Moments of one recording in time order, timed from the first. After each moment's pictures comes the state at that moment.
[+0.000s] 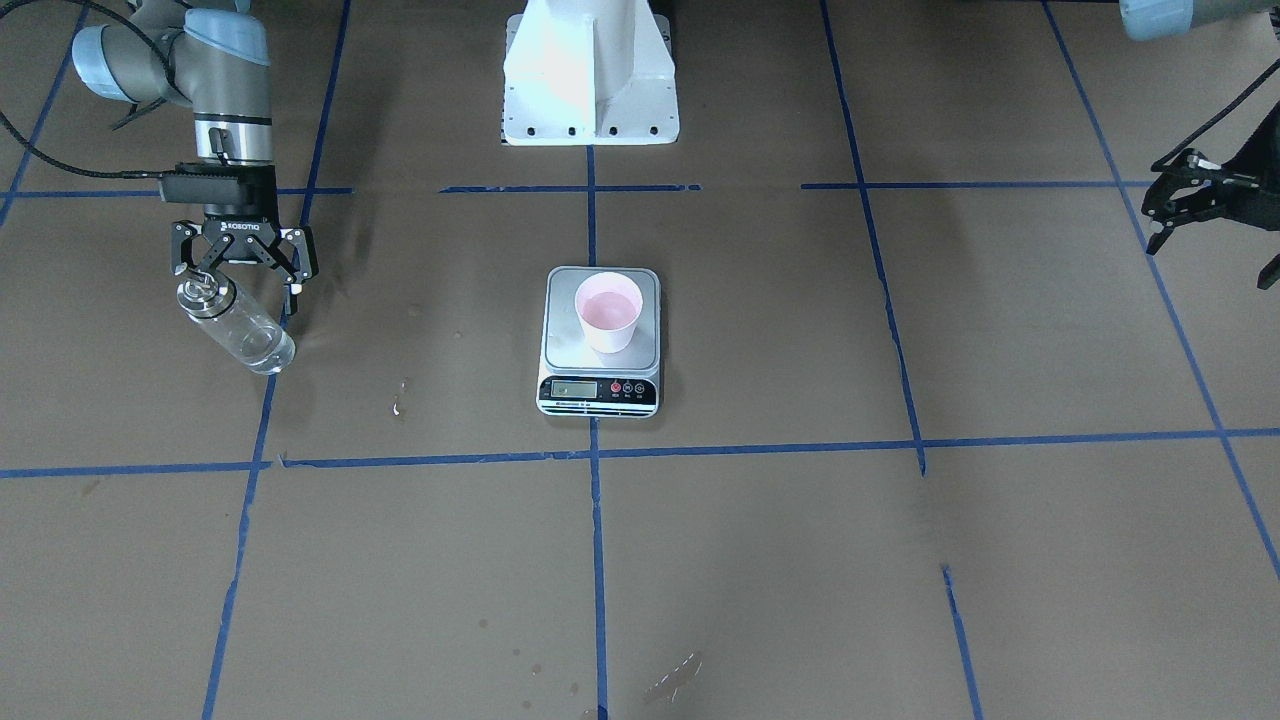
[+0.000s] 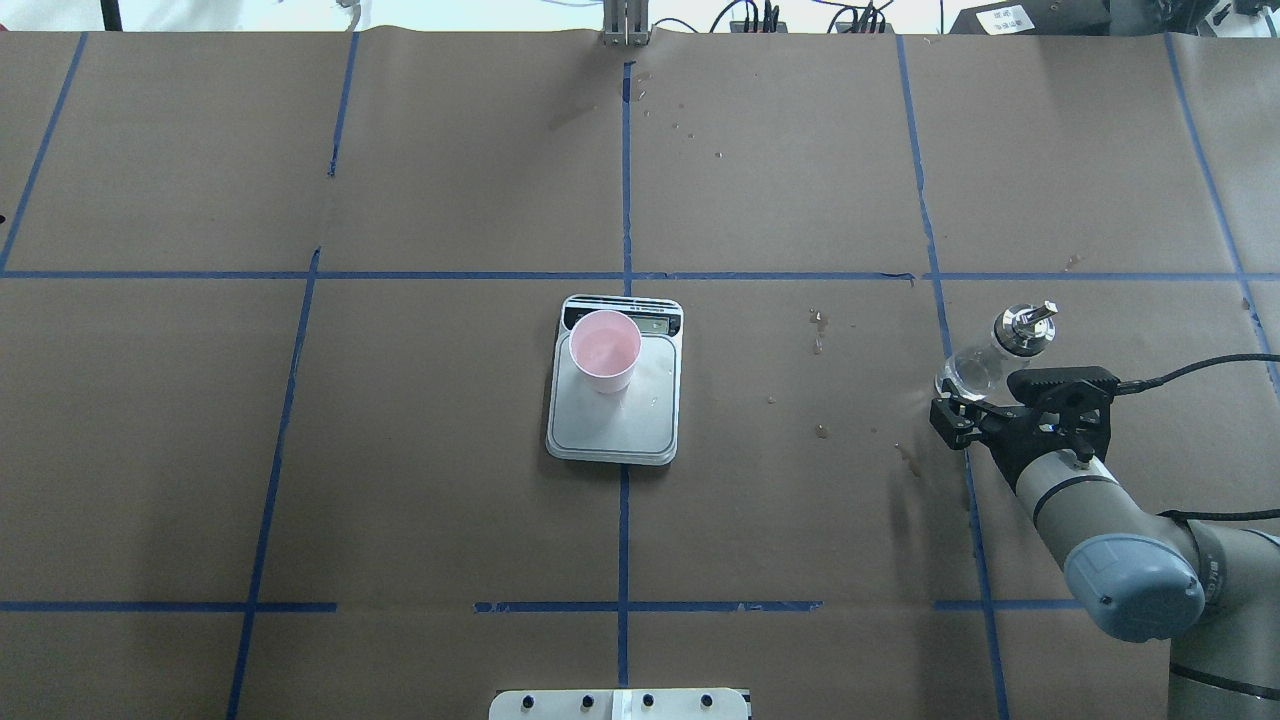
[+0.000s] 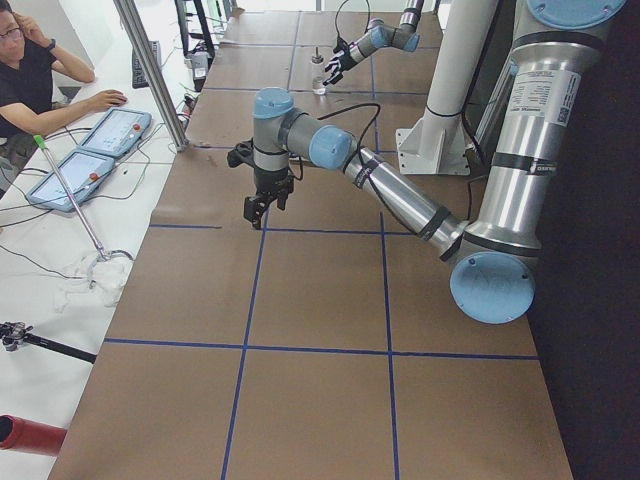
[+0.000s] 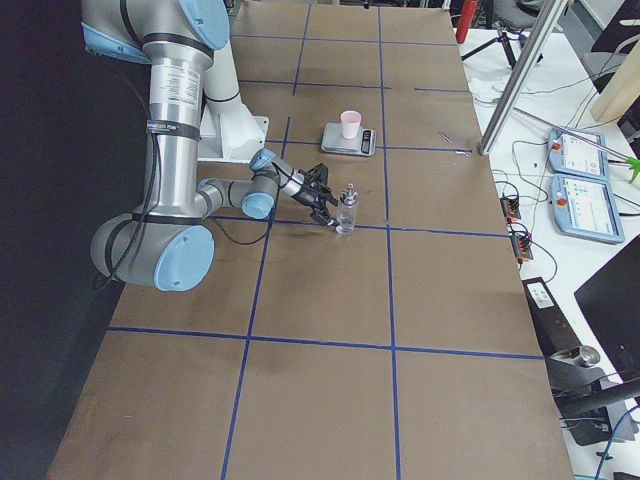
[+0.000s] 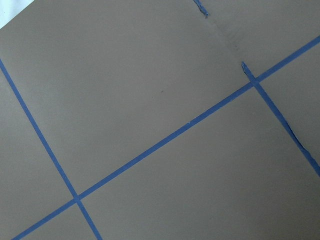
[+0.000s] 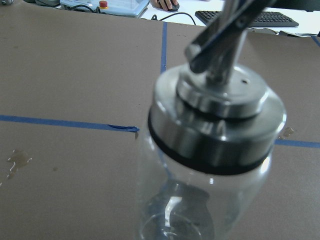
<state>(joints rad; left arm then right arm) -1.25 -1.74 -2.03 -1.35 -2.13 0.09 0.28 -1.71 1.91 -0.94 0.90 1.31</state>
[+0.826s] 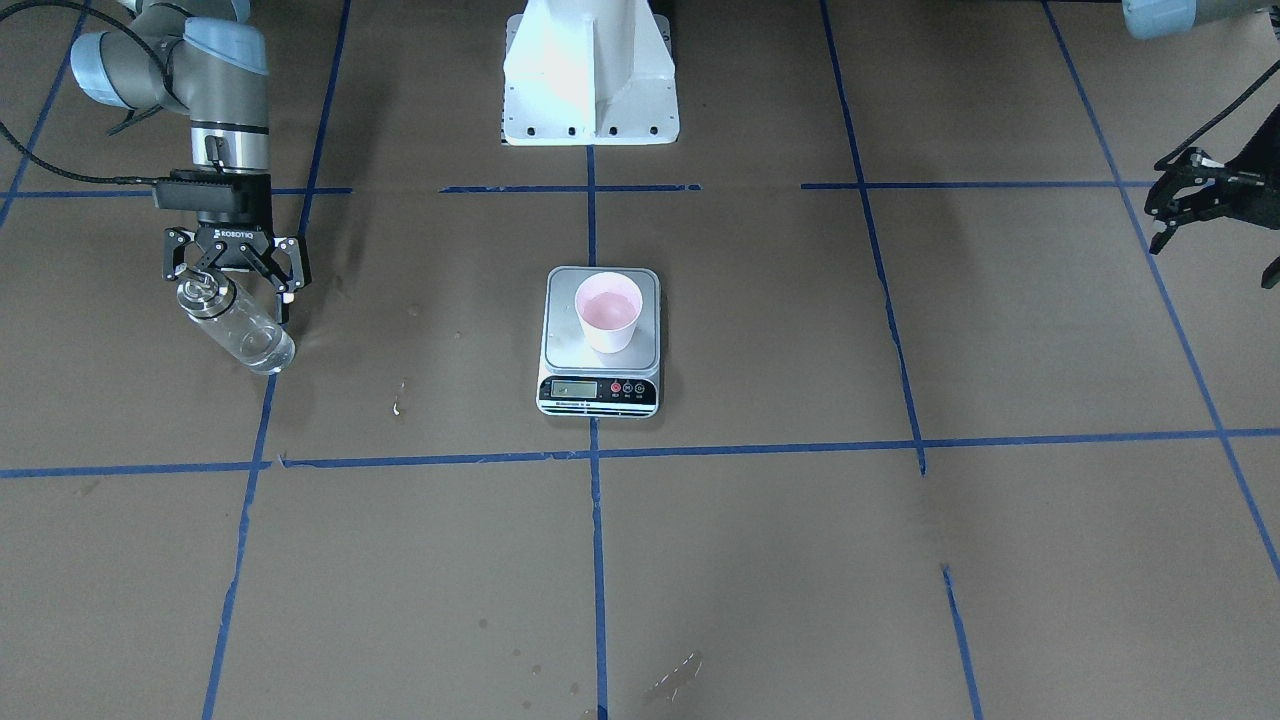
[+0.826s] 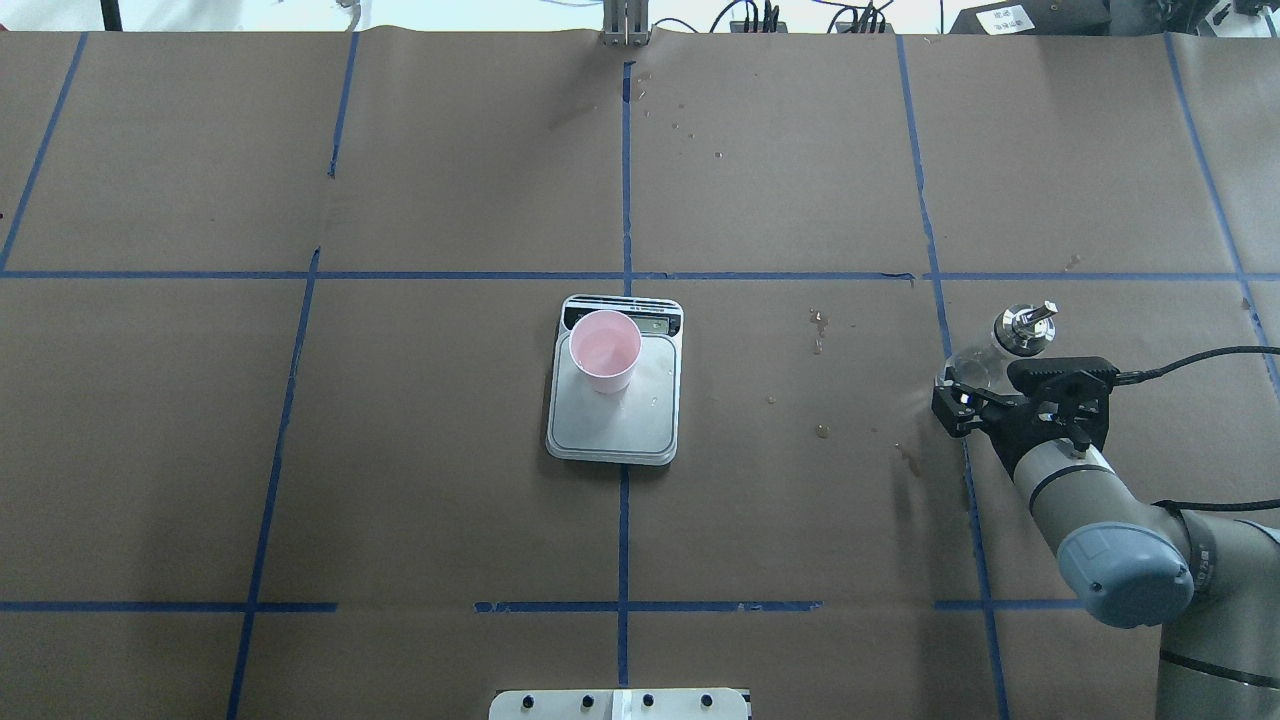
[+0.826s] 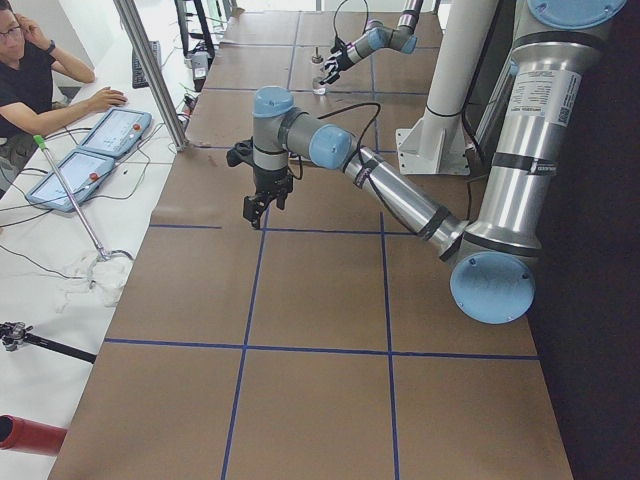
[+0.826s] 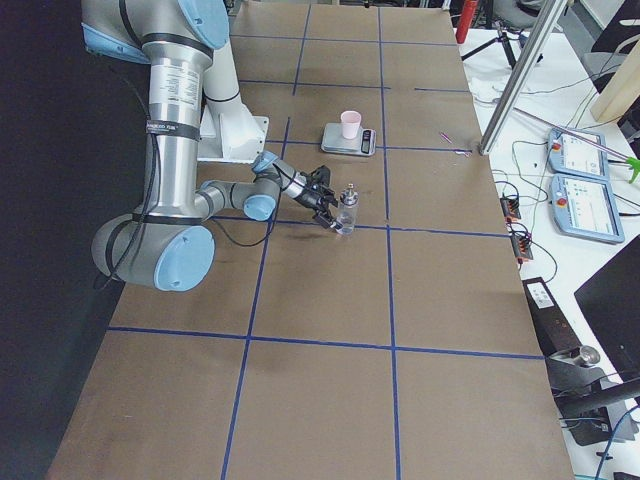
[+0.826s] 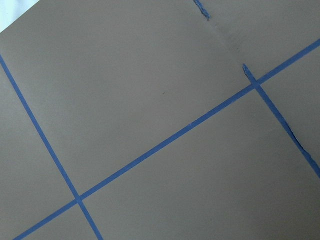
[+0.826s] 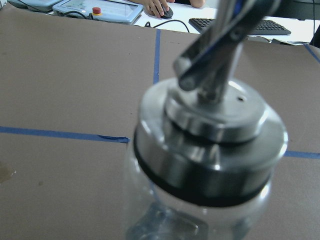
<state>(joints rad) -1.25 -1.74 -2.03 -1.35 -2.13 0.08 0.30 -1.69 1.88 -0.94 0.89 1.30</state>
